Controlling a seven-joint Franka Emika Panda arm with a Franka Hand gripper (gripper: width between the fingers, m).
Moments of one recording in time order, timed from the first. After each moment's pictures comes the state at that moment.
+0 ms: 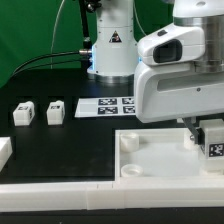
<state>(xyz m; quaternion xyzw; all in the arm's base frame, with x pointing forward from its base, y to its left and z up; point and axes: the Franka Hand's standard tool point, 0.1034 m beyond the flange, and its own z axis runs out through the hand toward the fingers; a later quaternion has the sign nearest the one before) 0.631 0.114 0.076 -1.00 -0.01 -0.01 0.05</state>
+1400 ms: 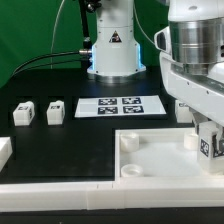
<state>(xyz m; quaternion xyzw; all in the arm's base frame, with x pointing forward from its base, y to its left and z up) 0.626 0.114 0.072 -0.78 0.62 0.04 0.05</state>
